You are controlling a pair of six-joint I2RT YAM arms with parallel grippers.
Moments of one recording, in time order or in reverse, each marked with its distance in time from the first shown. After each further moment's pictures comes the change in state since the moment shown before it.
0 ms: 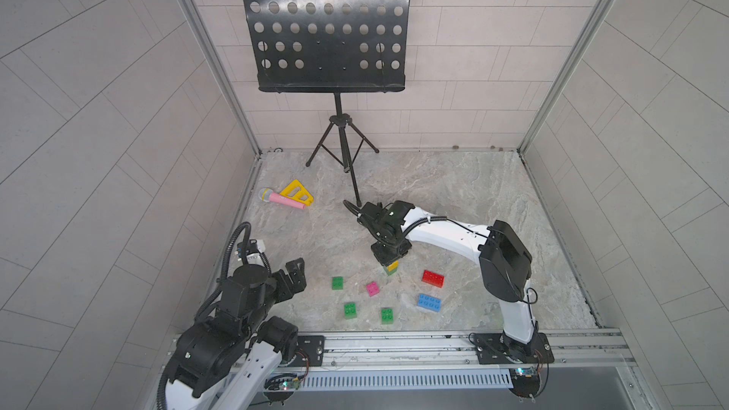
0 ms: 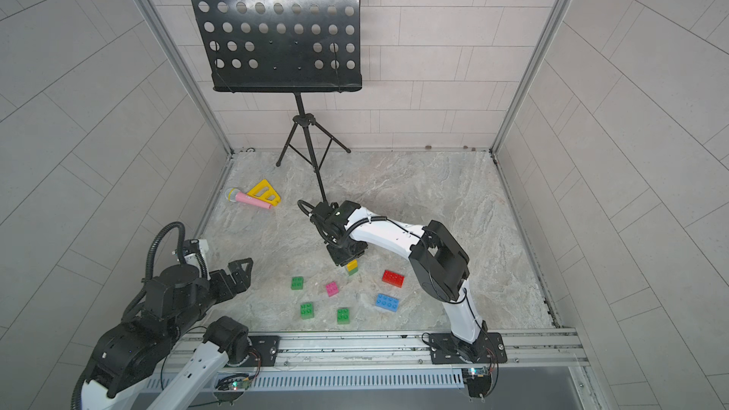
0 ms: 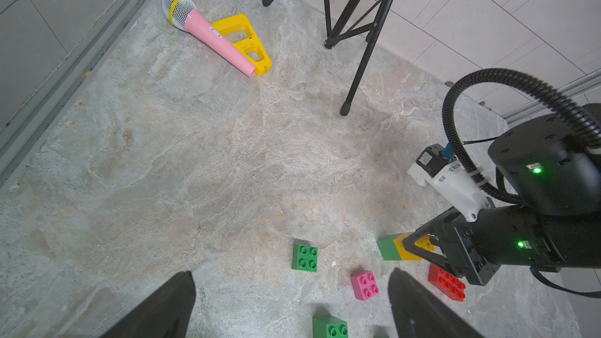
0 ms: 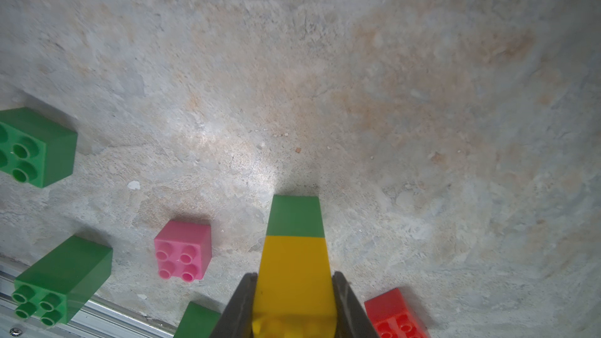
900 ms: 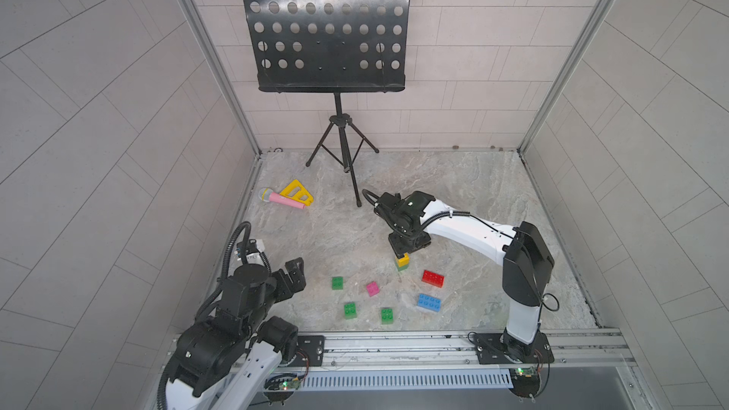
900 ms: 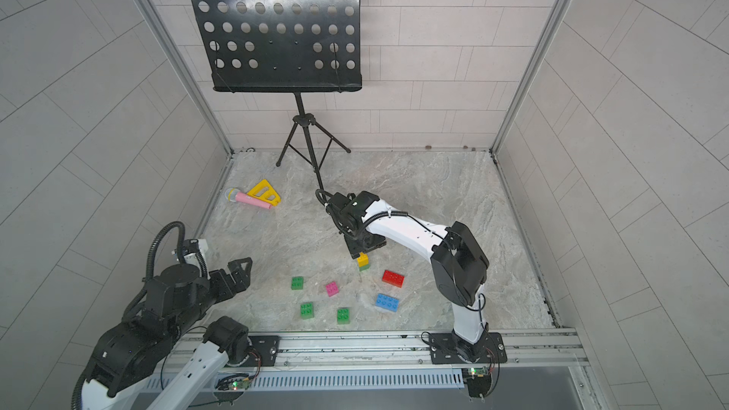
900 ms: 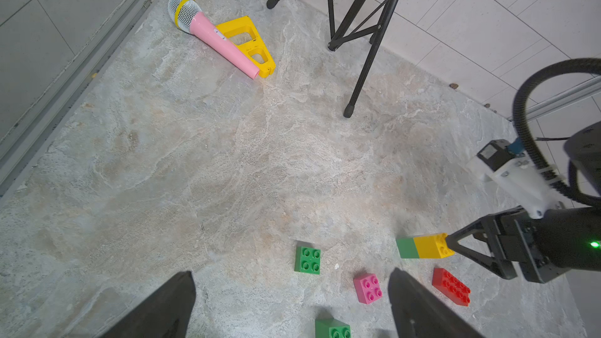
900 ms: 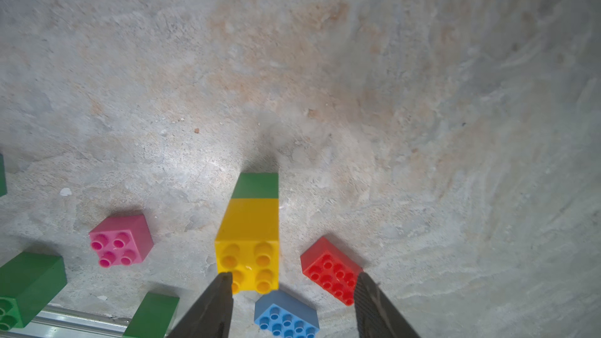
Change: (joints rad) left arm 0.000 0.006 0.000 0.000 -0.010 0.000; right arm -0.067 -0.156 -0.034 -0.121 0.122 0.111
